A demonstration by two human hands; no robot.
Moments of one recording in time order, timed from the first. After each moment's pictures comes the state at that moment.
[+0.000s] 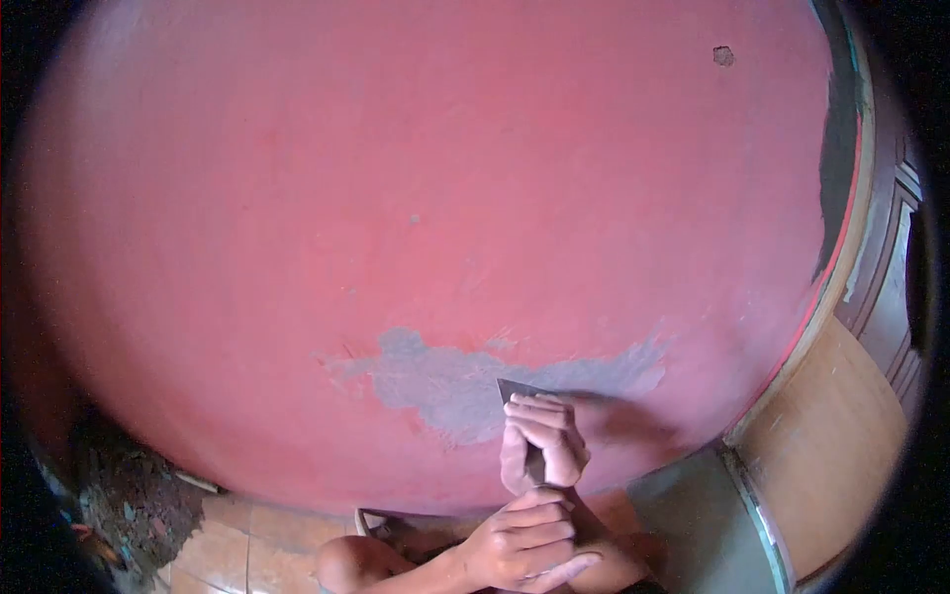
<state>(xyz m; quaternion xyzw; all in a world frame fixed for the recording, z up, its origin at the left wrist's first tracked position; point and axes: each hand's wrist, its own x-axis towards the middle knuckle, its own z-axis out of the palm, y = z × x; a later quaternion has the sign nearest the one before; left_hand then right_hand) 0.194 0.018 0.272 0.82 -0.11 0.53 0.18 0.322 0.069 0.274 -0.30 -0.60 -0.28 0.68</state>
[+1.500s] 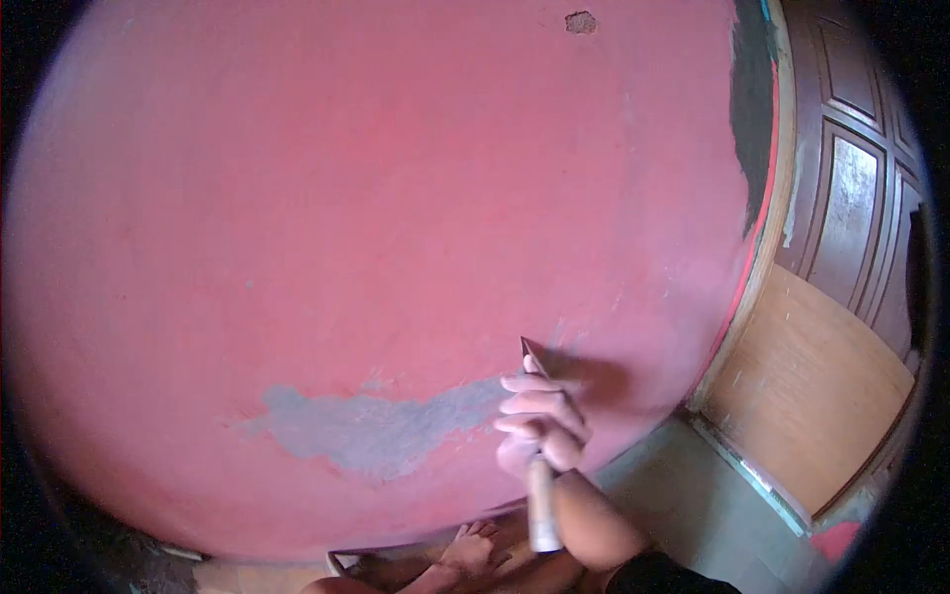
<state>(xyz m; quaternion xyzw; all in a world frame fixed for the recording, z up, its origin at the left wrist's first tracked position) 0.235 0.077 -0.017 0.98 0.13 -0.04 0.15 0.378 0.080 0.283 -0.23 -0.59 -0.39 0.67</state>
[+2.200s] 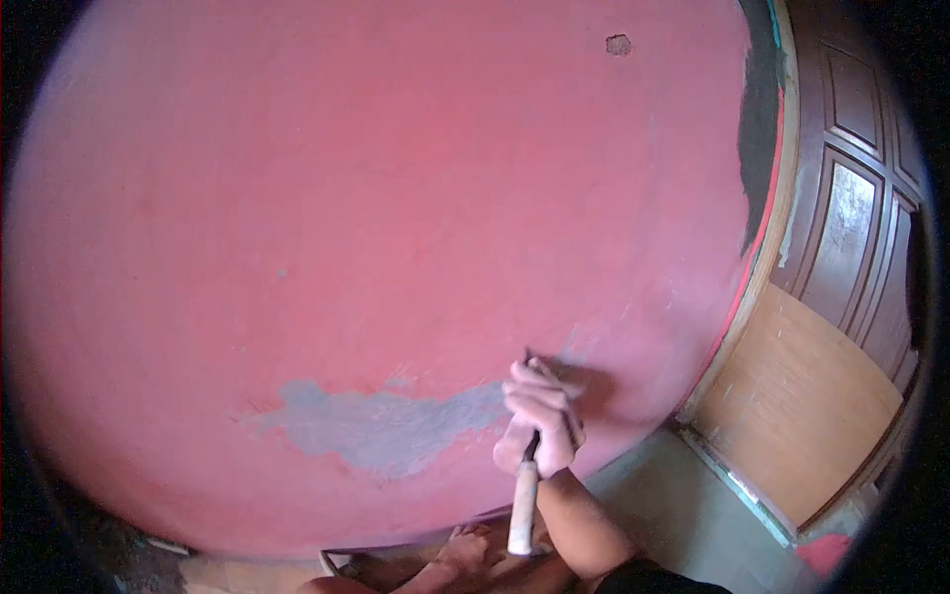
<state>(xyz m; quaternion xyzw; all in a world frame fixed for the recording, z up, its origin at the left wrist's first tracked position) 0.236 0.078 -0.026 0.97 0.14 -0.06 0.20 0.366 0.080 0.291 -0.28 -0.57 -0.46 0.62</state>
